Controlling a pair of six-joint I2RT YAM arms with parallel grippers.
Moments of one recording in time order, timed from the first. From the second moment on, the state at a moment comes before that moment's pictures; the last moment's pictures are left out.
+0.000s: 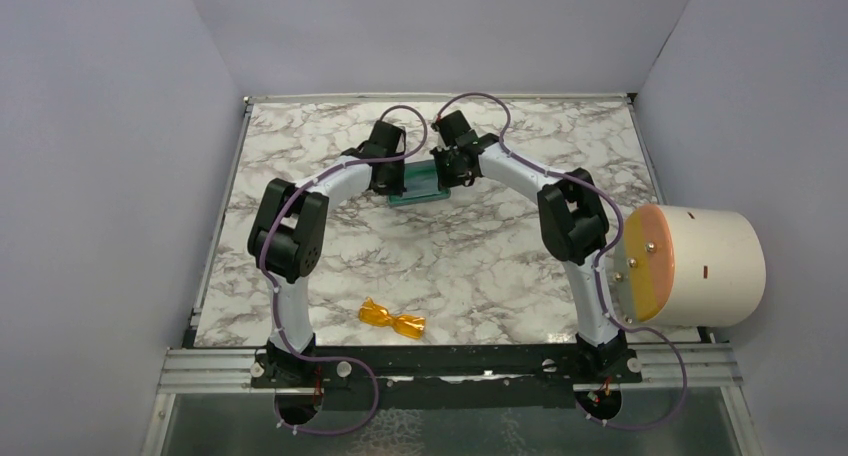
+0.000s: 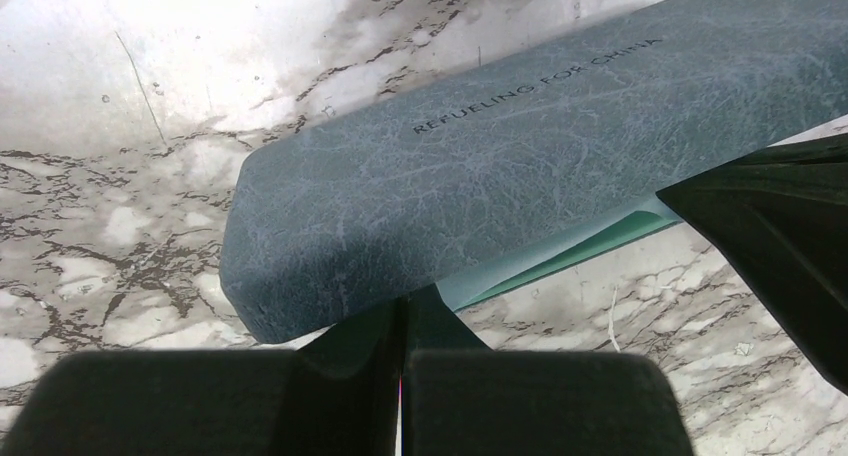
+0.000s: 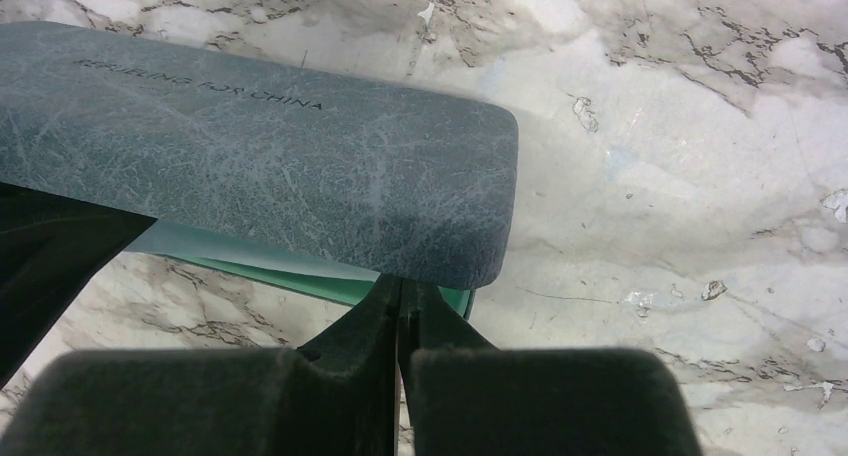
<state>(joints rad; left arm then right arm) -0.40 1.97 1.38 -0.39 0.03 -0.35 0.57 2.23 1.80 -0.54 -0.02 0.25</state>
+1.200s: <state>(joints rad) -0.40 1.97 1.32 -0.33 0.02 -0.36 0.57 2.25 1.76 -0.51 -0.04 0.25</state>
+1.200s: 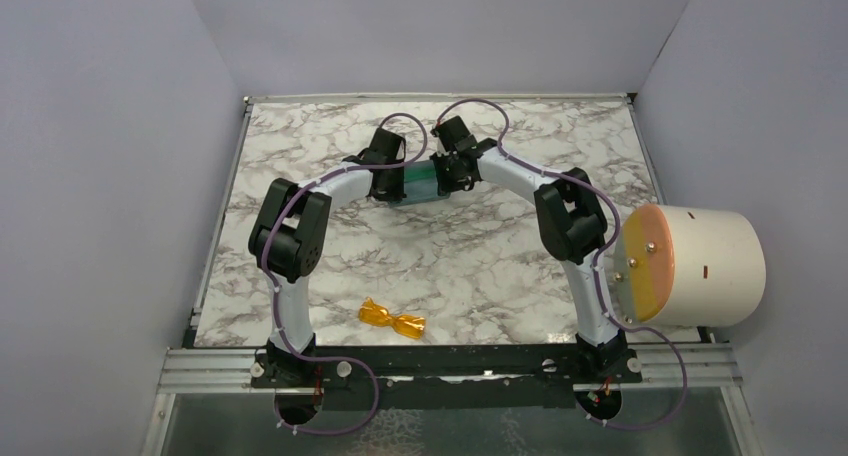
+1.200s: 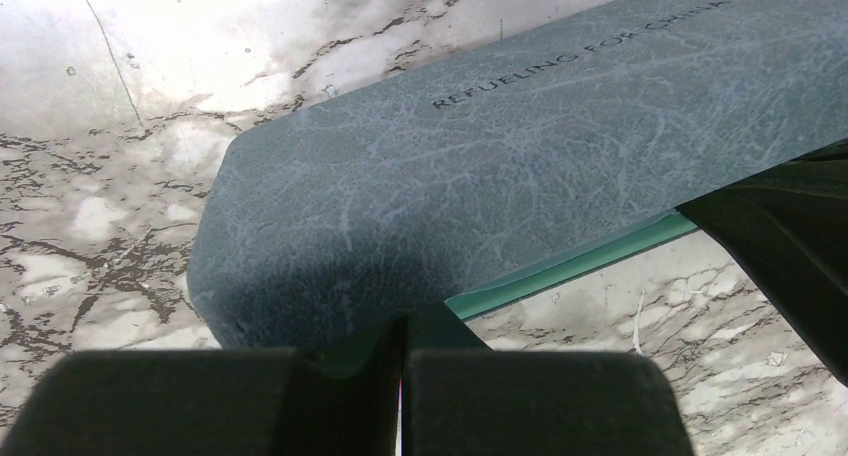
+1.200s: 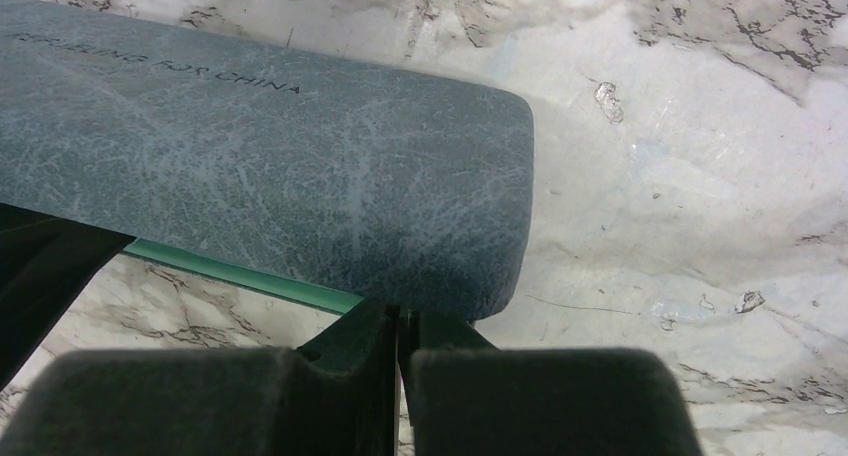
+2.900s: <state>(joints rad) -0.44 1.92 1.38 -0.39 -0.05 -0.36 0.57 2.13 1.66 -0.45 -0.05 0.28</state>
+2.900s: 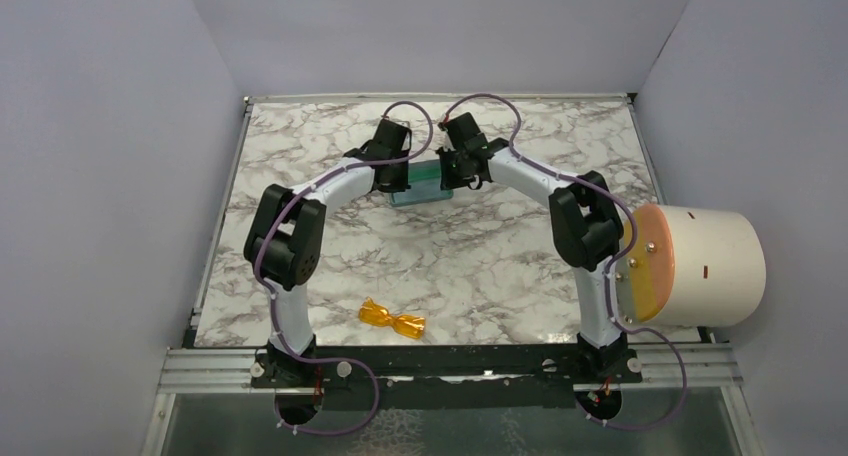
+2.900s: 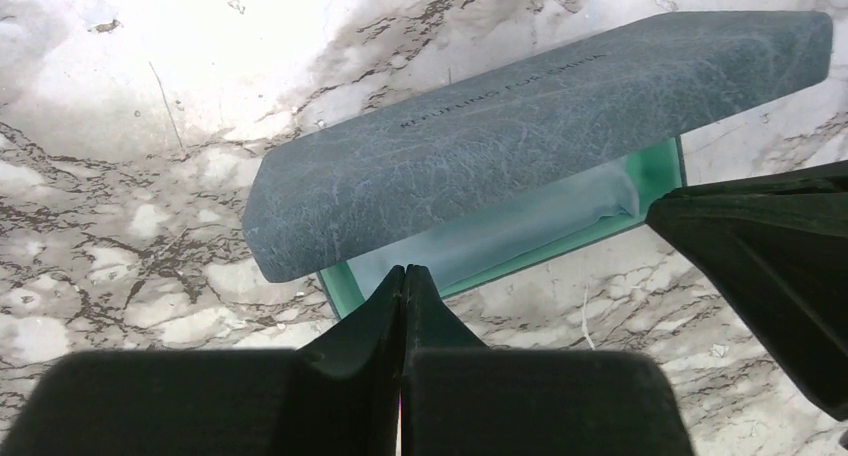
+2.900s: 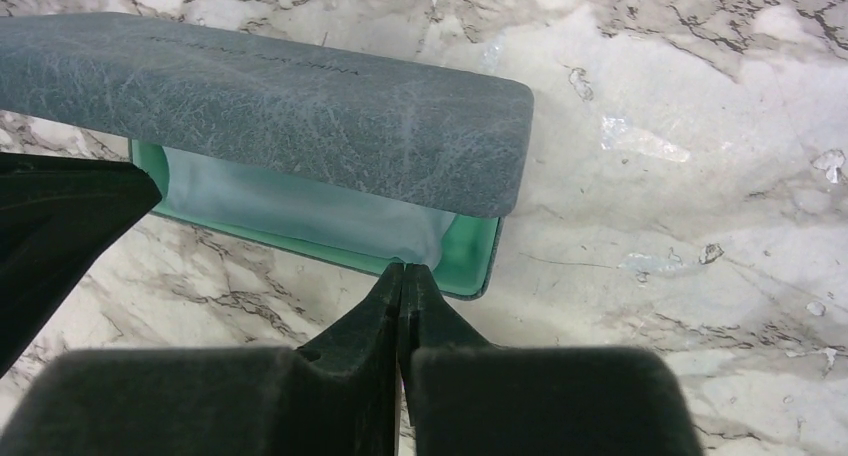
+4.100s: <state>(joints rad) -0.47 1.90 1.20 -0.12 -0.02 -0.44 0.59 2.18 1.58 -0.23 -0.16 0.36</state>
